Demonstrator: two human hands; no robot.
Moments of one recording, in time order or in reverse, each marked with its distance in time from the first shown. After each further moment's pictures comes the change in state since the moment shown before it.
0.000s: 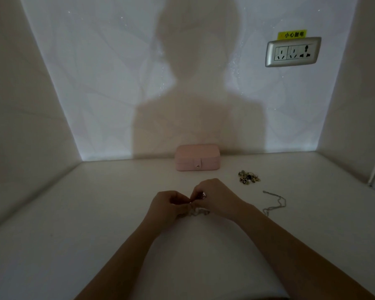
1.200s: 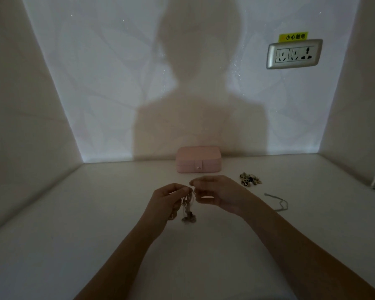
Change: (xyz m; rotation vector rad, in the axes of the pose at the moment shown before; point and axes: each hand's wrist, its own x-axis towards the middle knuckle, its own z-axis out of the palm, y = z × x) left_hand -0.001 0.010 -0.007 -0.496 -0.076 0.024; right_hand -0.001 0.001 -0.016 1.246 -0.096 0.339
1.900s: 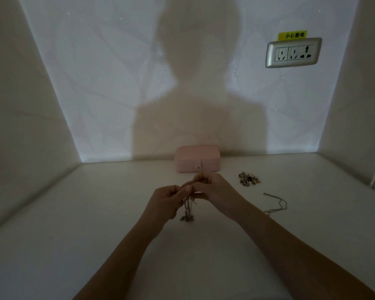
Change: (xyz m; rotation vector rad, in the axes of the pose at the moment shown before) left_hand -0.003 0.006 0.005 0.180 0.013 0.026; right_hand 0.004 0.007 0.015 -0.135 0.118 -0.228
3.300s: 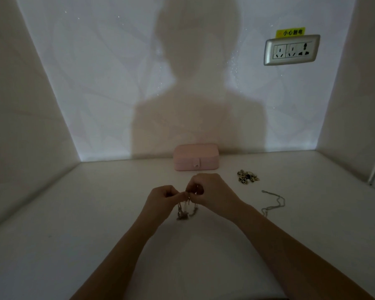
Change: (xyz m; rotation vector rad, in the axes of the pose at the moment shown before) left_hand 0.003 -0.005 -0.002 0.168 0.095 -0.033; right_hand -0.005 0.002 -0.003 -0.888 -0.004 -0.315
